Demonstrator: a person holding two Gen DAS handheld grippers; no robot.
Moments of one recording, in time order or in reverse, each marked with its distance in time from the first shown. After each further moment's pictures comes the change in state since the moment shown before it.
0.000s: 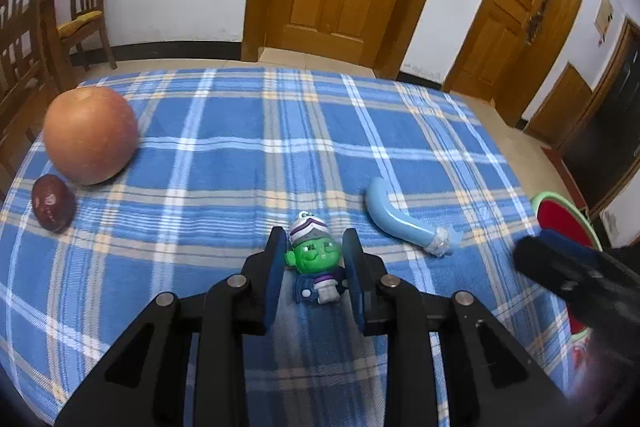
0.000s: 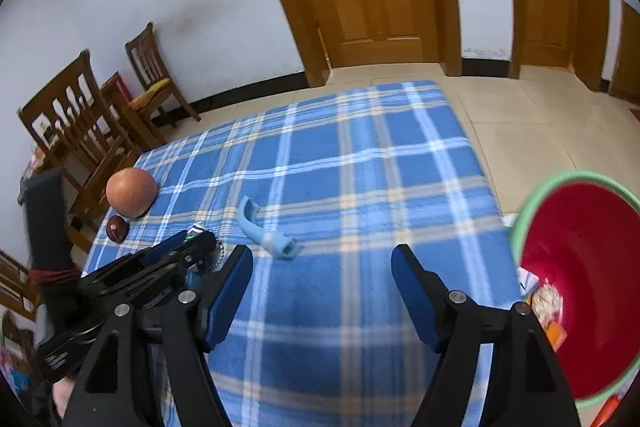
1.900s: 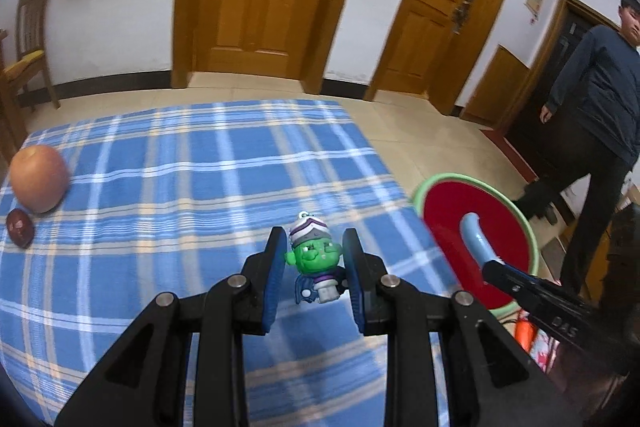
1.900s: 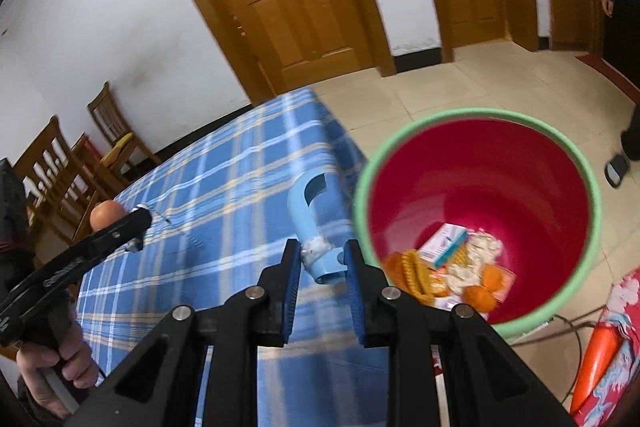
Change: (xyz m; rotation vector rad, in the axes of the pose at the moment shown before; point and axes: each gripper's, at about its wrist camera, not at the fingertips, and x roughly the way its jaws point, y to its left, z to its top) left arm -0.057 -0.102 -0.012 0.160 -0.031 -0.210; right arm -0.093 -0.104 -0.069 0.241 -0.104 -0.097
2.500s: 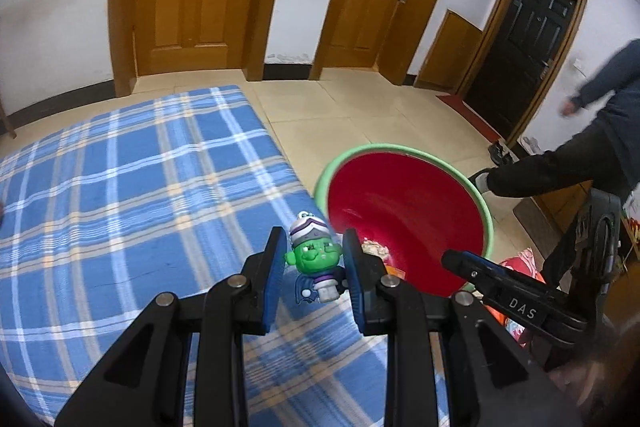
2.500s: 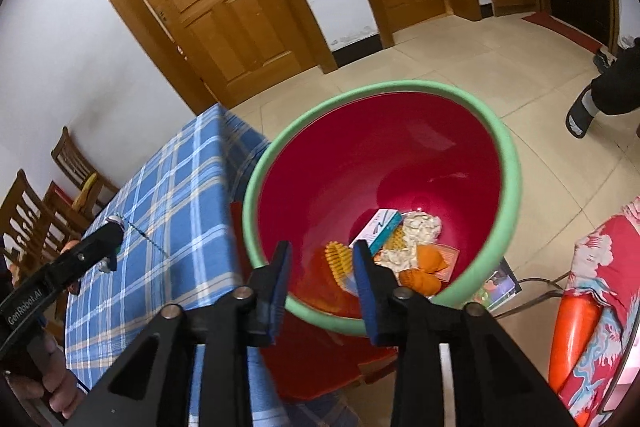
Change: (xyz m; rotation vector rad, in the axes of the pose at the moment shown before) left arm 0.032 -0.088 -0.006 0.132 0.067 -0.124; right arm -0.015 -0.083 -0.011 0.176 -0.018 -0.097
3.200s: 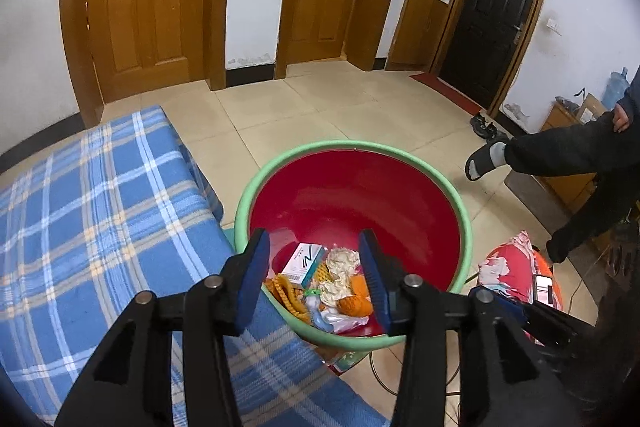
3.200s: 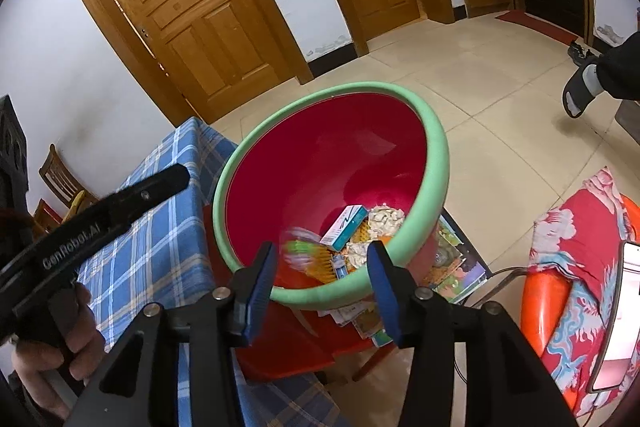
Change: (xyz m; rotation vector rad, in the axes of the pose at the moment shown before) left arm 0.042 -0.070 0.011 0.146 0.011 -0.035; right arm -0.031 -0.025 -0.018 0.047 -0.039 -0.055
